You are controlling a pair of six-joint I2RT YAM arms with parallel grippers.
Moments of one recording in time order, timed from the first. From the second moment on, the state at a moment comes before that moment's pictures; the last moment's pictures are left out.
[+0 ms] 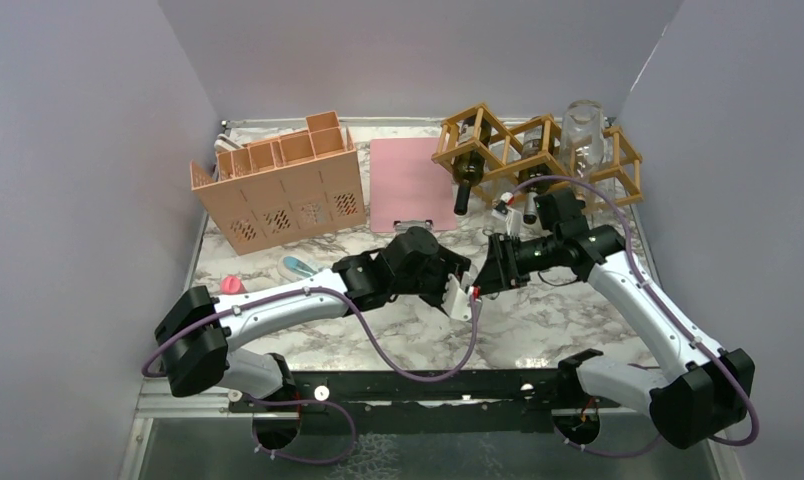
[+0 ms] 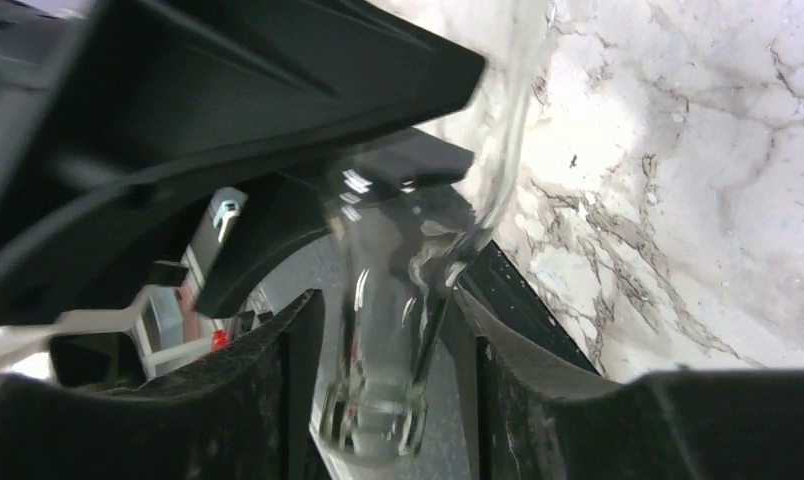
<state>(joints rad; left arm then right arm) -1.07 1.37 0.99 -0.15 0.25 1.01 0.37 1.10 0.93 -0.83 -0.88 0.25</state>
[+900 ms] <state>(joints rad) -0.93 1.06 0.66 0.29 -0.14 0.42 0.37 1.00 1.23 -0.79 -0.30 0.35</state>
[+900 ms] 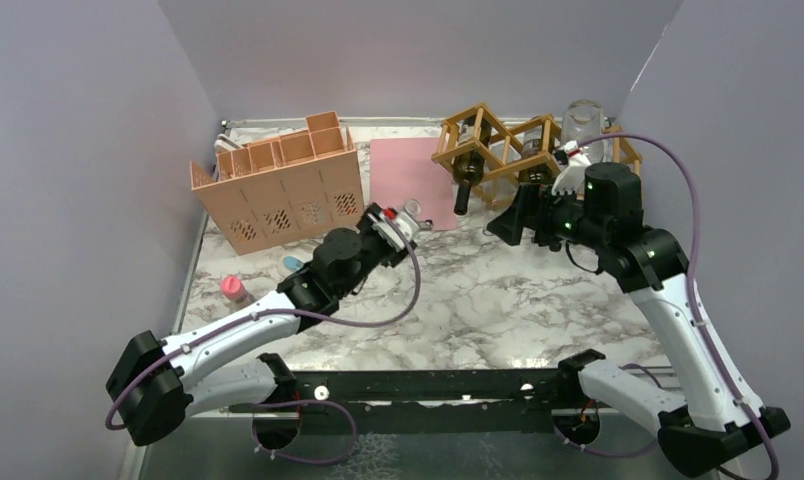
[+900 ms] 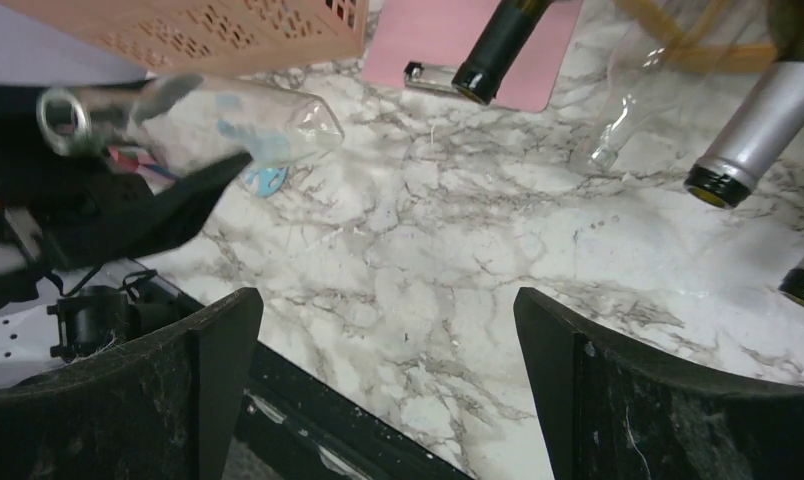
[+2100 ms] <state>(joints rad) -0.58 1.31 0.60 0.56 -0.51 -0.06 0.37 0.92 1.20 -0.78 -0.22 0.37</state>
